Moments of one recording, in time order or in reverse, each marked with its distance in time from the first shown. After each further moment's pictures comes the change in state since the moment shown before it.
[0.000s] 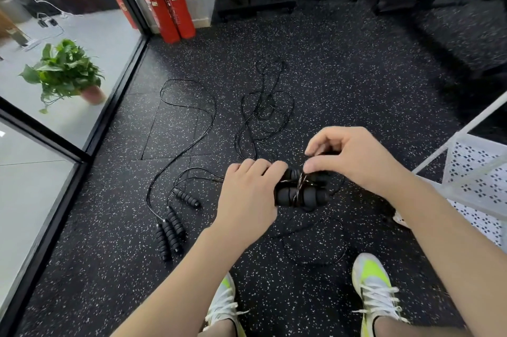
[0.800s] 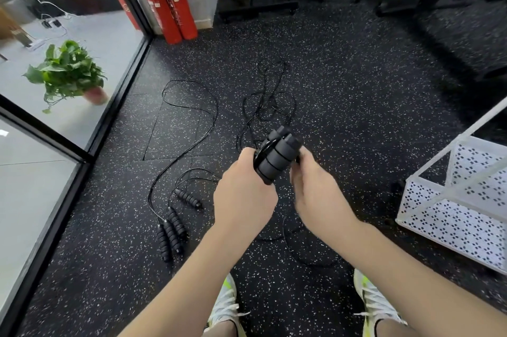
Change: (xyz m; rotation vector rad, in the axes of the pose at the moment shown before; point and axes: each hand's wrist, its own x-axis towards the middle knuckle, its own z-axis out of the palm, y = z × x) left_hand 0.012 0.021 -0.040 -0.436 -0.093 -0.688; right_hand -0.020 0.007 0.081 -0.190 0.120 -0.026
